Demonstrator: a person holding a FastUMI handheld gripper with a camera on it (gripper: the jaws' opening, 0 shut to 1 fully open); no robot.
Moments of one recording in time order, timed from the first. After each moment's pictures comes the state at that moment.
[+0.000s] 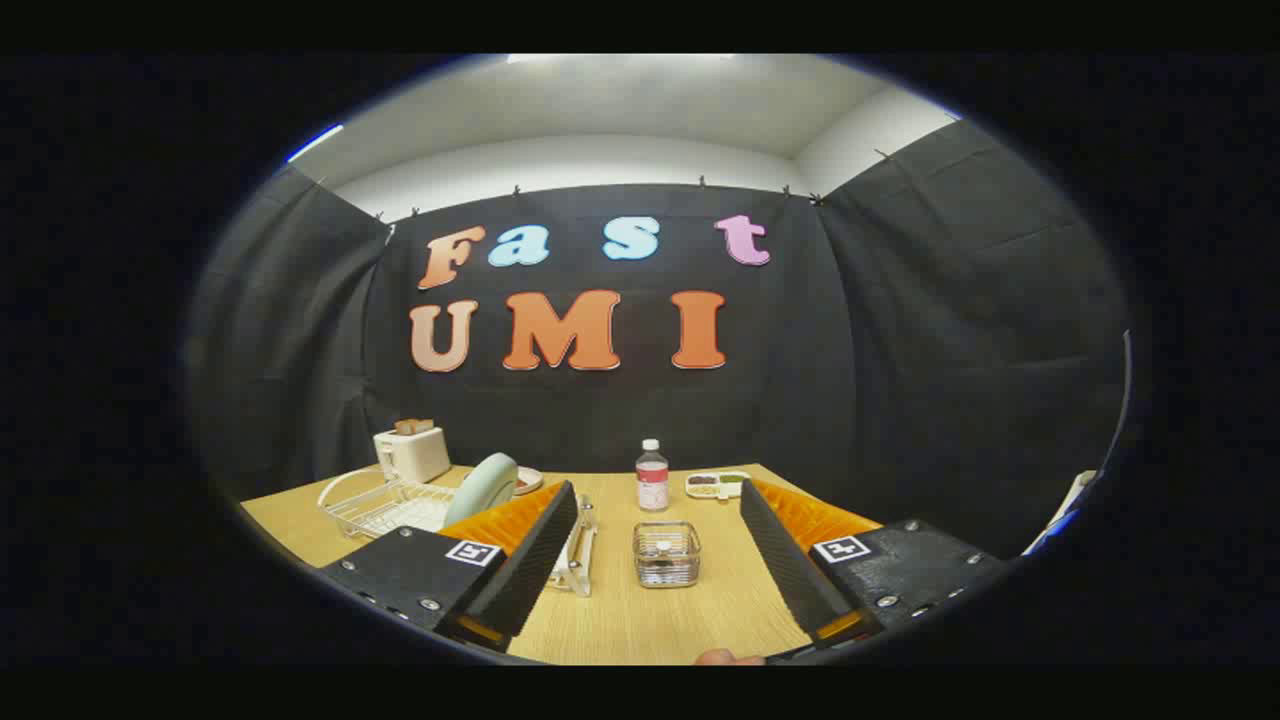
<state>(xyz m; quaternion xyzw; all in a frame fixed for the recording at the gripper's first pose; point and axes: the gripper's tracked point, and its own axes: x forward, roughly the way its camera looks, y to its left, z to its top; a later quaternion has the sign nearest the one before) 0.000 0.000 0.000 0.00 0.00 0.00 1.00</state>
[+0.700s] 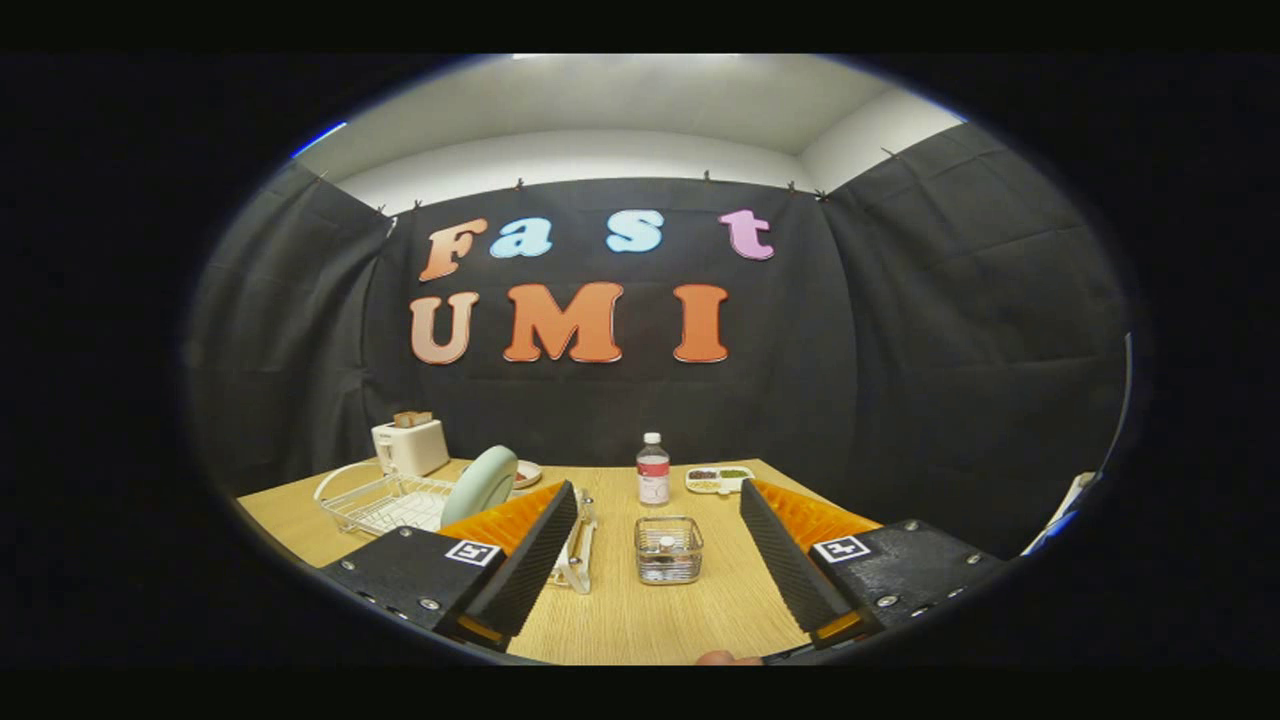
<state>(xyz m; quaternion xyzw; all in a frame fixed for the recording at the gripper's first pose) 0.002 0.009 -0.005 0.00 0.01 0.01 1.00</state>
